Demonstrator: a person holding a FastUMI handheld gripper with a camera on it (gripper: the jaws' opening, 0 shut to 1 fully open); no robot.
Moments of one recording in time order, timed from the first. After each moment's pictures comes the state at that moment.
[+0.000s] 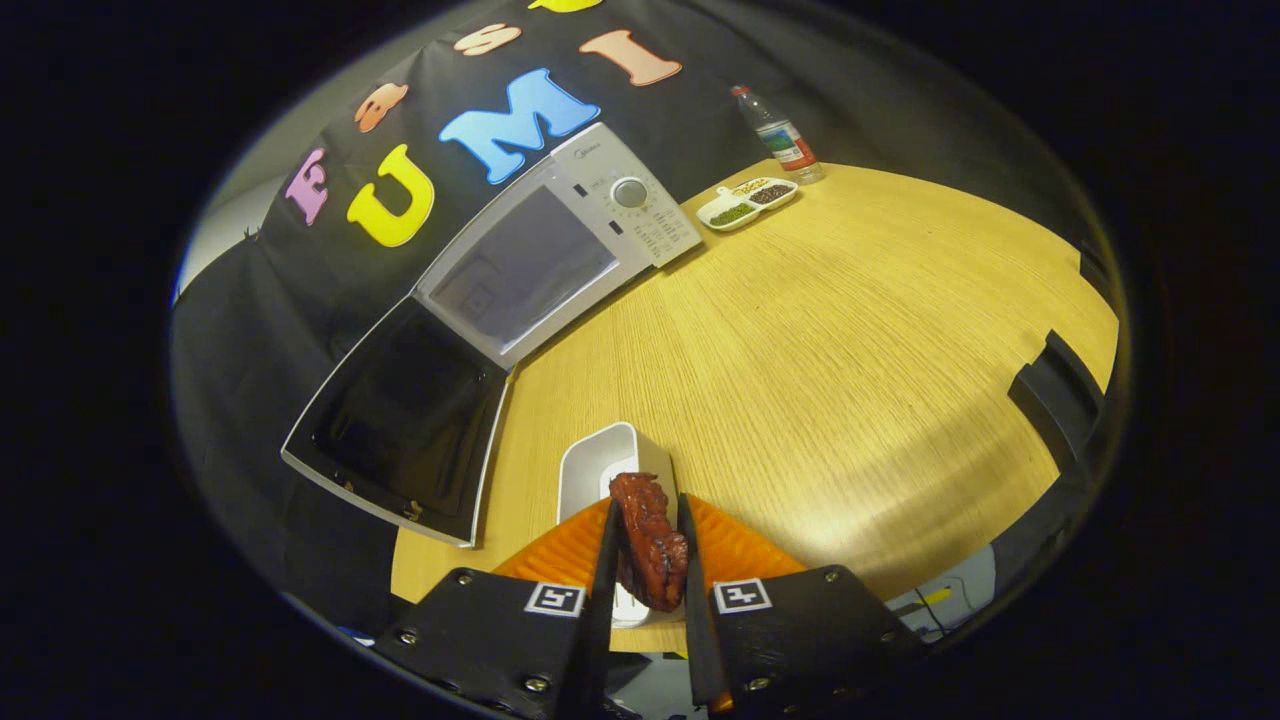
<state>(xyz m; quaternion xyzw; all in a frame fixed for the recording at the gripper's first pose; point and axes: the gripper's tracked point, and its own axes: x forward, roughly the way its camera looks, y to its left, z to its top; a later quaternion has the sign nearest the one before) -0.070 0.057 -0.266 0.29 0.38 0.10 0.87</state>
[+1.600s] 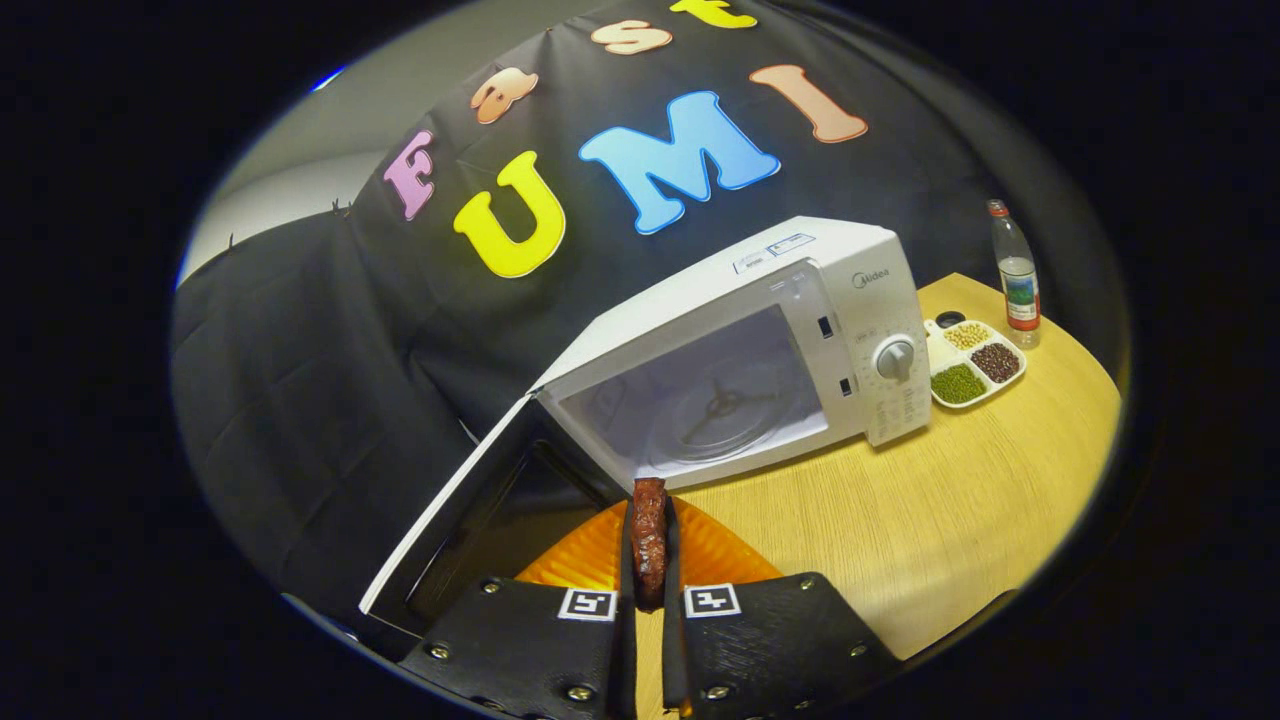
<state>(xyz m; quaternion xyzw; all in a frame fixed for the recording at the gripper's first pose) 0.142 0.175 -0.131 0.23 0.25 0.22 0.91</state>
